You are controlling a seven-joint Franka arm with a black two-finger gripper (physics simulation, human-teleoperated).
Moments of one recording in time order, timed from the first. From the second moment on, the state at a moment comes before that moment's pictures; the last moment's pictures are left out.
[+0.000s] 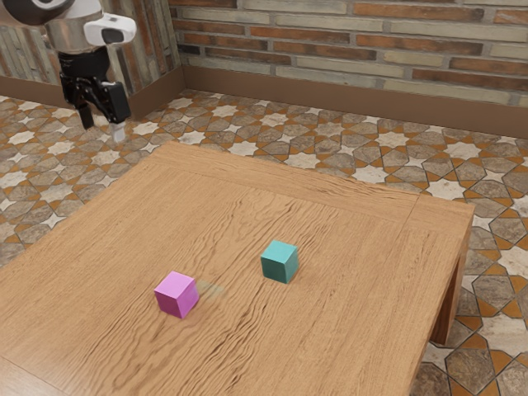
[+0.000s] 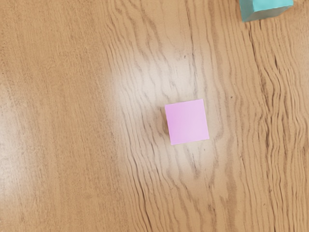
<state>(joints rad) 0.13 -0.10 -0.06 -1.61 0.02 1.43 0.26</state>
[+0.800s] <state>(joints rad) 0.13 0.19 -0.35 -1.84 -0.05 2.02 1.02</state>
